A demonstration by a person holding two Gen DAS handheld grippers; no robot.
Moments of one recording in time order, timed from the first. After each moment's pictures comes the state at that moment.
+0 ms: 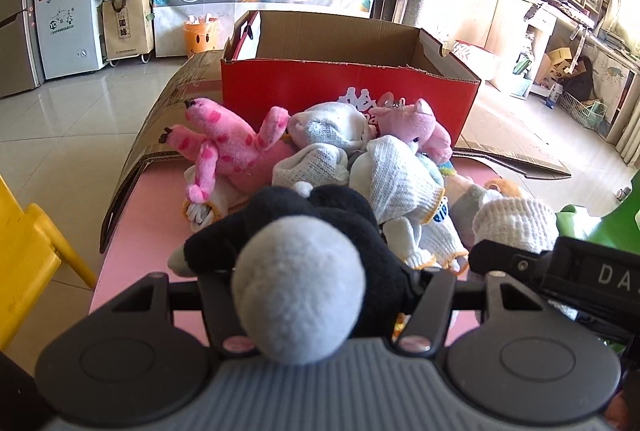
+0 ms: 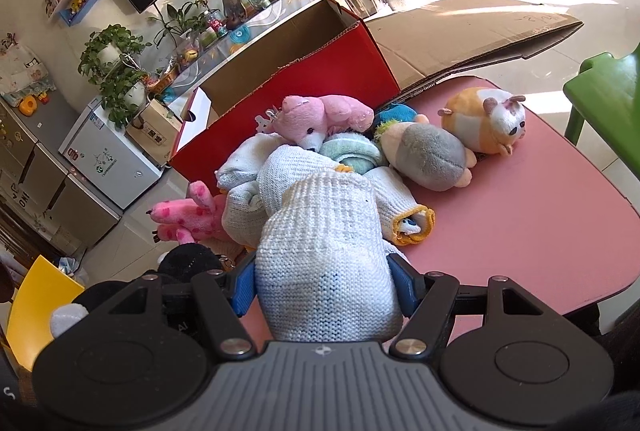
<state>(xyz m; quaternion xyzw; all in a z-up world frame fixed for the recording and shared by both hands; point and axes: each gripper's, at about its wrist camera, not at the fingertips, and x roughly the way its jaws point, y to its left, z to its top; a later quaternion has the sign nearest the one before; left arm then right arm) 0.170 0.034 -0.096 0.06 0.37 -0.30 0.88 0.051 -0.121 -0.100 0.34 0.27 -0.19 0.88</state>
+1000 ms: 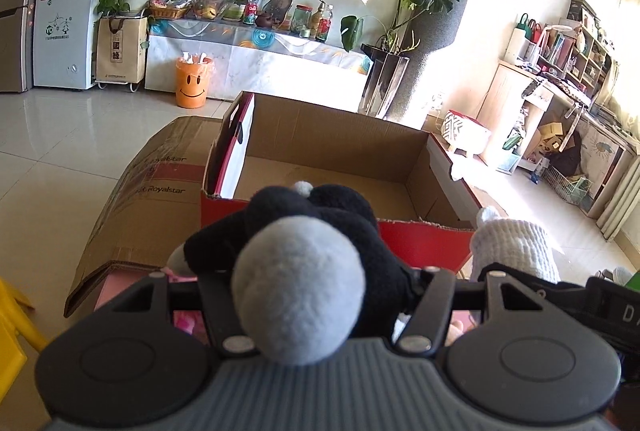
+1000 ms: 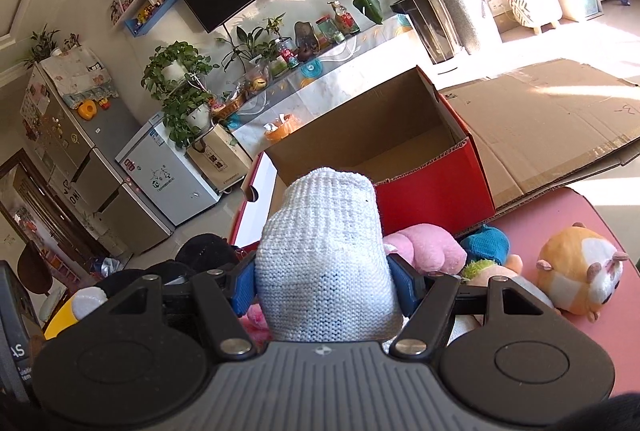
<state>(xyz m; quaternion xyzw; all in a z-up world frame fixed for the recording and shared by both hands) 0.279 -0.001 -0.043 -0.03 0.32 -0.32 0.89 0.140 -0.180 -0.048 0.31 0.21 -0.10 0.92</state>
